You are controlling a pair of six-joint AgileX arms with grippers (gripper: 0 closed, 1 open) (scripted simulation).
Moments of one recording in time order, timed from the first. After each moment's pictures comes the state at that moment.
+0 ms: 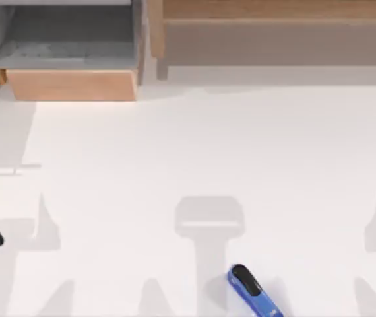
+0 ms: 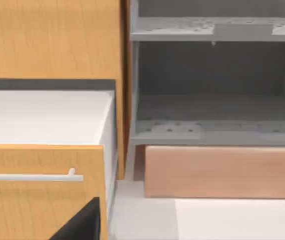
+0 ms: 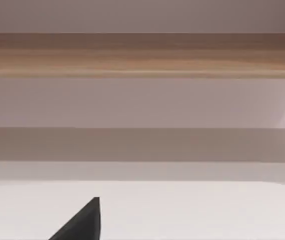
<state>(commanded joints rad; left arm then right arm) 0.00 0.00 0.00 0.00 0.00 0.00 0.00 0.00 0.00 0.00 0.00 0.00</state>
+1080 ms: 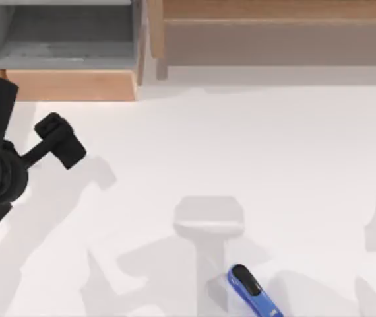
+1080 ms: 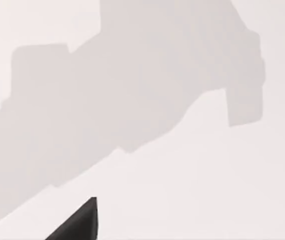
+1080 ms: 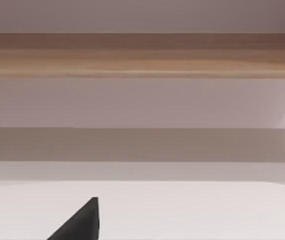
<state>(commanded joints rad) -0.34 1.20 0.76 -0.58 -0.09 -0.93 0.00 0.00 0.00 0.00 0.00 0.00</state>
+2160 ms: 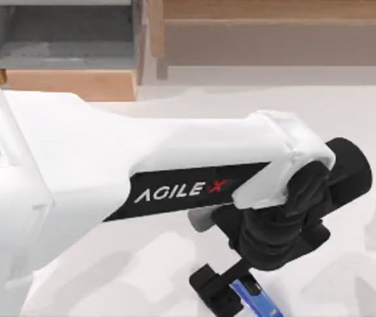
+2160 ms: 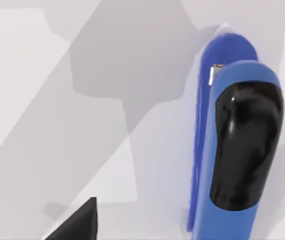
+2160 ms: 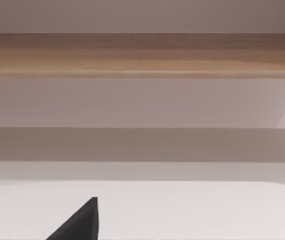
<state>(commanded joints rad) -1.09 2.09 1.58 -1.06 0.00 -1.72 0.00 0.00 0.00 0.00 0.00 0.00</state>
